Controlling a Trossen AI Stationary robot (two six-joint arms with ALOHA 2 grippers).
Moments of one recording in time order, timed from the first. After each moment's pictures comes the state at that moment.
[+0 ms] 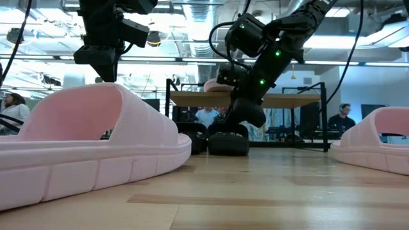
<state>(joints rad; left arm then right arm) -0.17 1.56 1.19 -1.37 -0.66 -0.46 -0.09 1.80 0.99 -0.07 0.44 -0.40</state>
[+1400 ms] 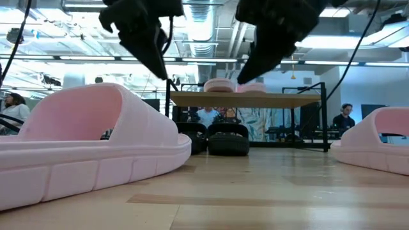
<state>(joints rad) -0.20 1.56 1.19 -0.71 -0.32 -0.11 0.23 1.60 1.05 -0.34 0.18 0.14</state>
